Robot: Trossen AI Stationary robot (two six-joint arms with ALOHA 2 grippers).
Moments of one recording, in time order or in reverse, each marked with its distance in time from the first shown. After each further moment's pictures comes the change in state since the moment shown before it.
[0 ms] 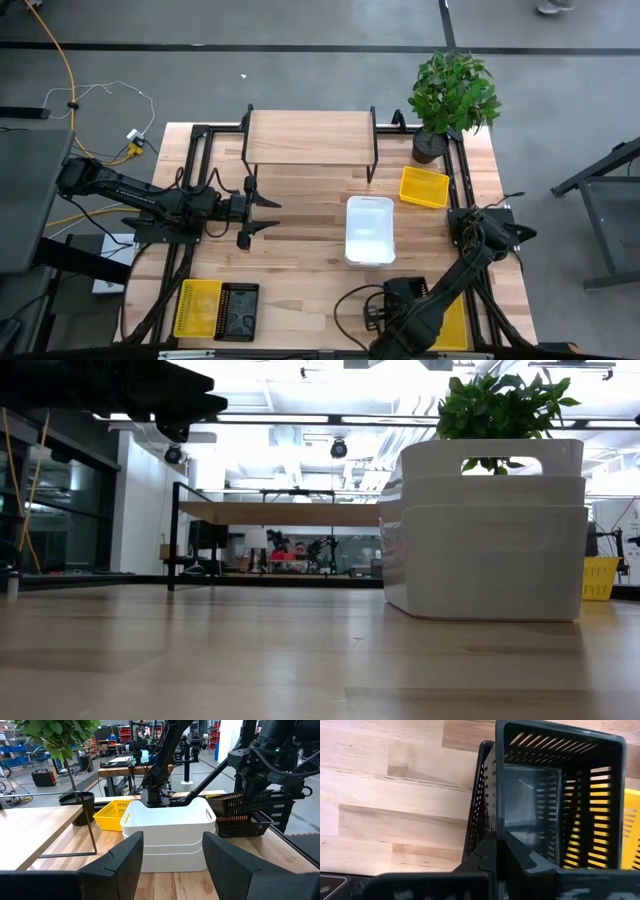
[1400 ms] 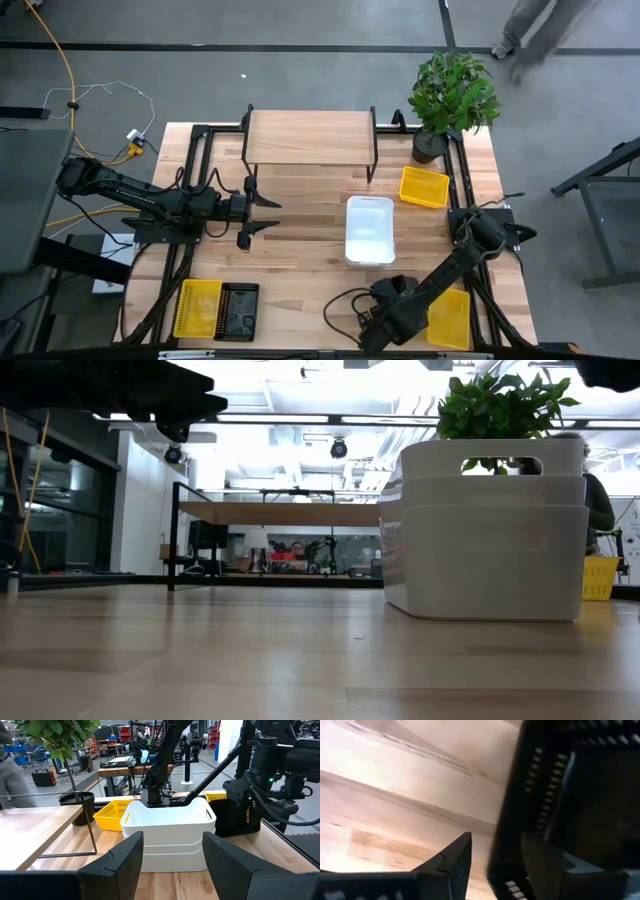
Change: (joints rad) left arm 0.000 0.000 0.000 0.000 0.000 0.000; right arm -0.054 0.001 -0.237 0.299 -0.103 -0.280
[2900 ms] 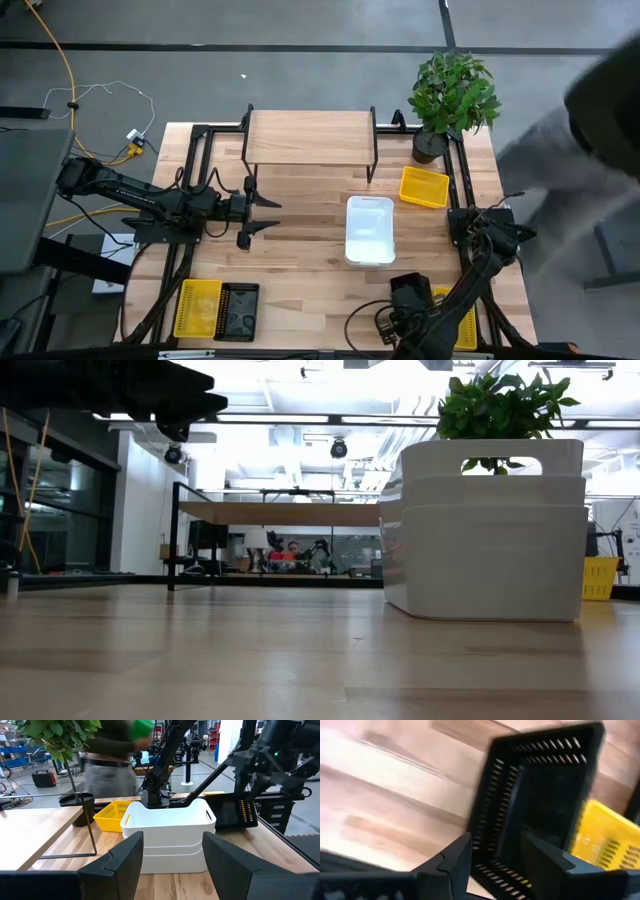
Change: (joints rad) left arm 0.000 0.000 0.000 0.006 0.000 0.000; right arm 0.146 -0.002 0.208 -0.341 0.145 0.119
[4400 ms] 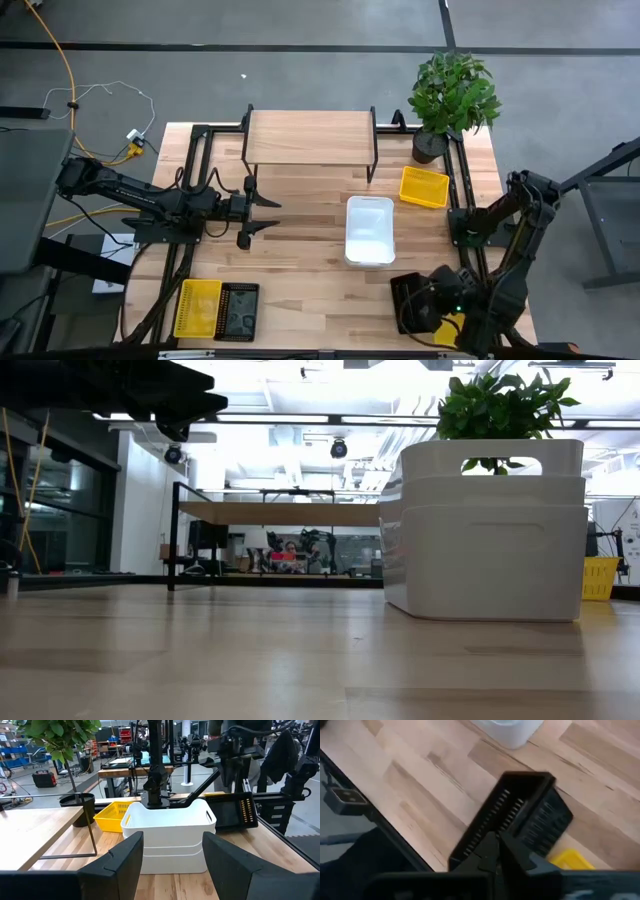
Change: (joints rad) left arm 0.000 0.000 0.000 0.002 -0.002 -0.001; right arm 0.219 -0.541 -0.635 0.396 0.326 -0.047
